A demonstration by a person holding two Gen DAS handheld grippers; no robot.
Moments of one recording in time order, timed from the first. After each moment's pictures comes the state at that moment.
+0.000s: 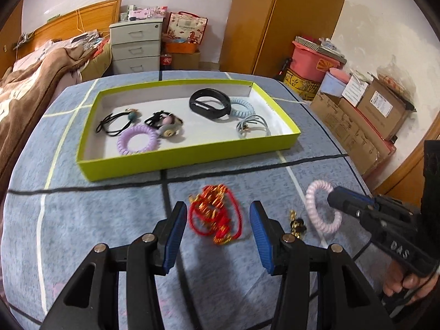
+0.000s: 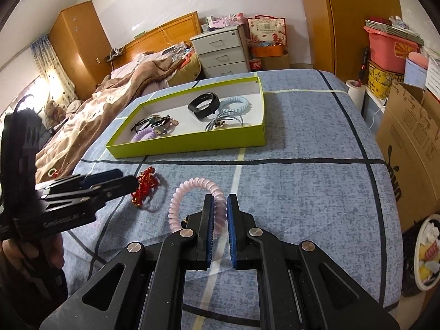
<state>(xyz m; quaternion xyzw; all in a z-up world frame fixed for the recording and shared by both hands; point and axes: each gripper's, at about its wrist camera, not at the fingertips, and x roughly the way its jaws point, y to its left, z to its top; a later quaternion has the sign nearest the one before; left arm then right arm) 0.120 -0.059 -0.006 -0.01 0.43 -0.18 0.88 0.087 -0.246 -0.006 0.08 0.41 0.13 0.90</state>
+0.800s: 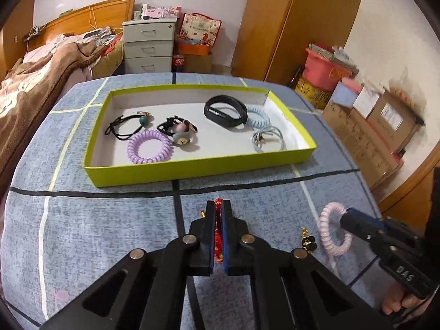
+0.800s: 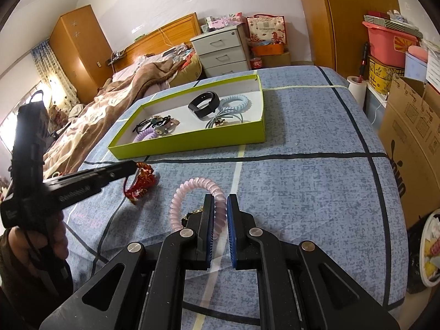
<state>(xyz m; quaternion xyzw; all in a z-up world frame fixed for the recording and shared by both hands) 0.128 -0.044 -0.003 -0.04 0.43 -0.16 0.89 0.086 -0.251 -0.010 0.09 0.41 0.14 0.90</state>
